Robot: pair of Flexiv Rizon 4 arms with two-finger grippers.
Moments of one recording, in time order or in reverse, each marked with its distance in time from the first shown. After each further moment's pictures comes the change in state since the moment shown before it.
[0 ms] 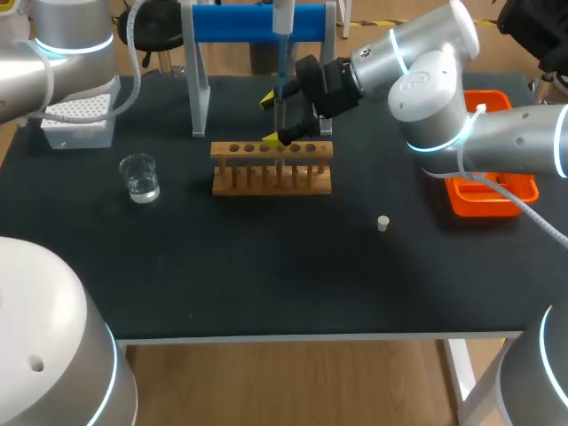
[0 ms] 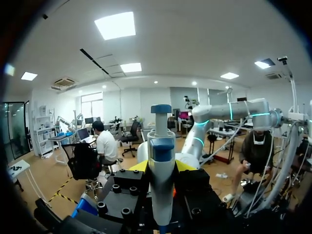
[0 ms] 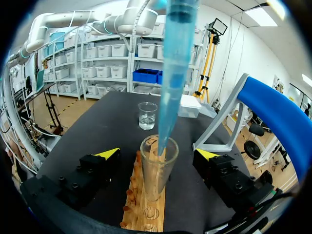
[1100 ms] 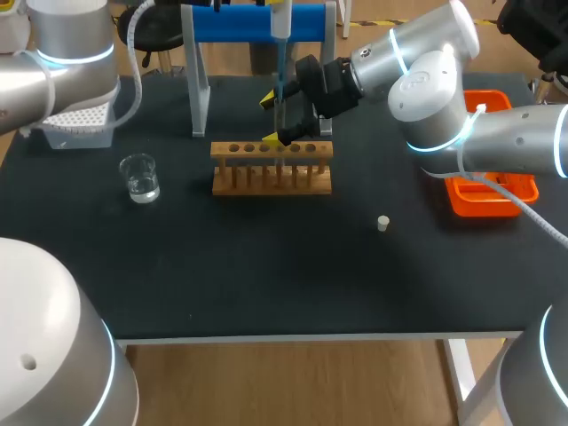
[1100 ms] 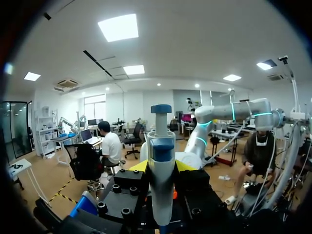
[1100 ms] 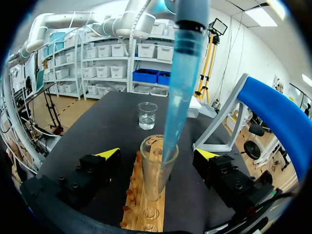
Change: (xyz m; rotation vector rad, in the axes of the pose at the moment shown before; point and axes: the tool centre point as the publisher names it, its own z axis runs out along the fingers) left arm -0.004 0.011 -0.003 0.031 -0.027 -0.002; right arm 0.000 0.000 0.000 0.000 0.000 0.000
